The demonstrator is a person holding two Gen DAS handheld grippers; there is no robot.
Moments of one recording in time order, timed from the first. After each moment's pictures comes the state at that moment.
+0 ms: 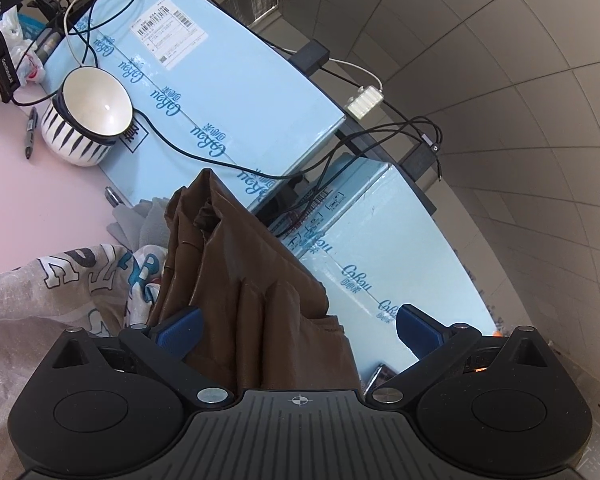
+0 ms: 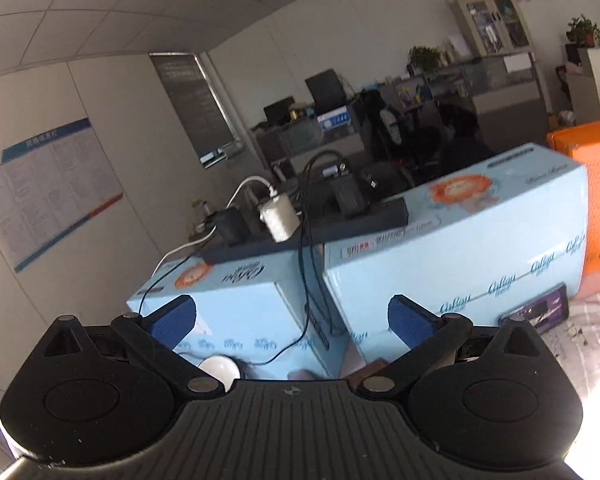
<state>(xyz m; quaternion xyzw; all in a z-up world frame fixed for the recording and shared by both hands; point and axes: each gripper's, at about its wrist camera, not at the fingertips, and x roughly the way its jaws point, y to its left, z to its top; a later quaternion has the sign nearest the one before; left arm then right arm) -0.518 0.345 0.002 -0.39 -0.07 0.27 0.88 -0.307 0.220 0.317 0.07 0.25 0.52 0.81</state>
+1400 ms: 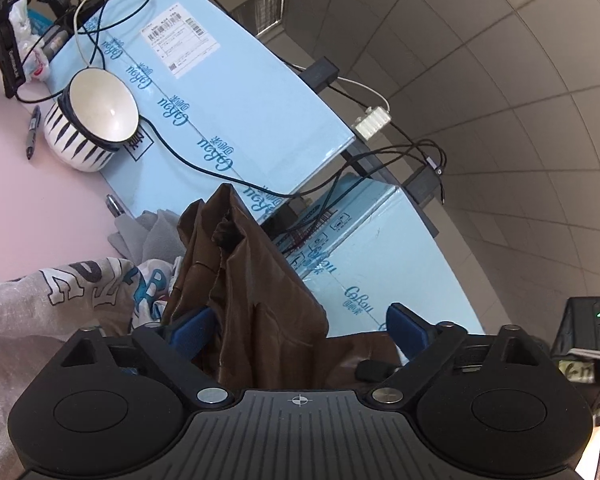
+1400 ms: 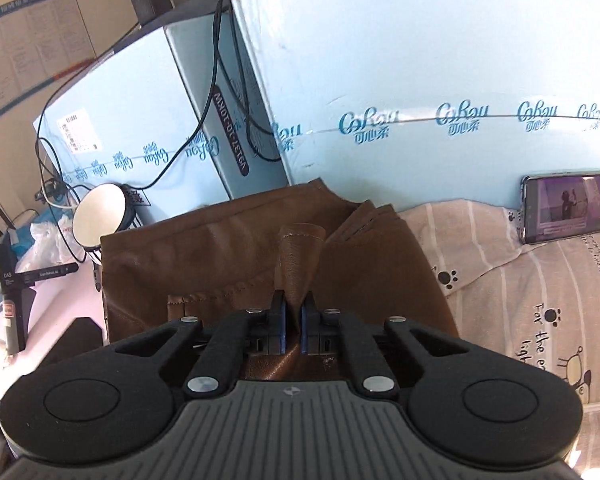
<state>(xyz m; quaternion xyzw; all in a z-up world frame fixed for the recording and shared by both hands) -0.513 0.353 -0.005 -0.36 -0.08 0.28 0.88 -0.260 0.296 0.071 -0.06 0.34 0.53 0.78</state>
